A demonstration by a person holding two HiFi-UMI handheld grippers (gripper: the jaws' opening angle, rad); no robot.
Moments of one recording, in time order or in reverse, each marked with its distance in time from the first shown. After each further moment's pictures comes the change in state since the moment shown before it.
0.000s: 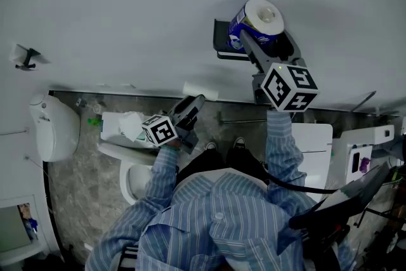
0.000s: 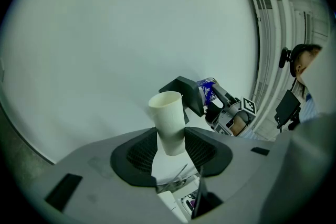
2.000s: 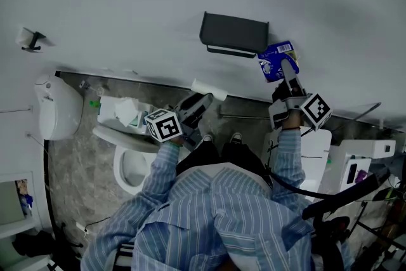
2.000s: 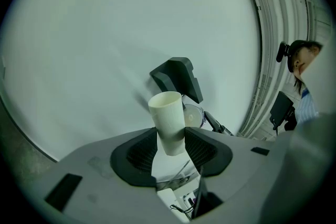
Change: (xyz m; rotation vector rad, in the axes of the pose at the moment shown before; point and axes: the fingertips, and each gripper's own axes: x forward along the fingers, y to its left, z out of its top) left arm 0.034 -0.025 -0.041 0.019 0.027 0.038; right arm -0.077 -0.121 -0.110 0.965 0.028 0.063
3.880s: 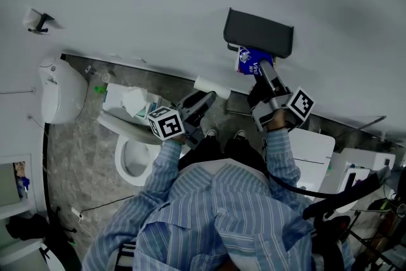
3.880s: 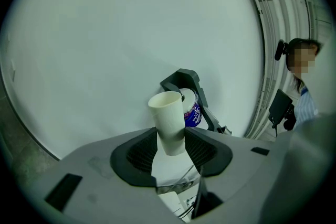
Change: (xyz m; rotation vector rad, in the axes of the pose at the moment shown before) left arm -0.007 0.001 -0.004 0.002 -0.045 0.060; right arm 0.039 0.008 -0.091 0.376 0.232 0.135
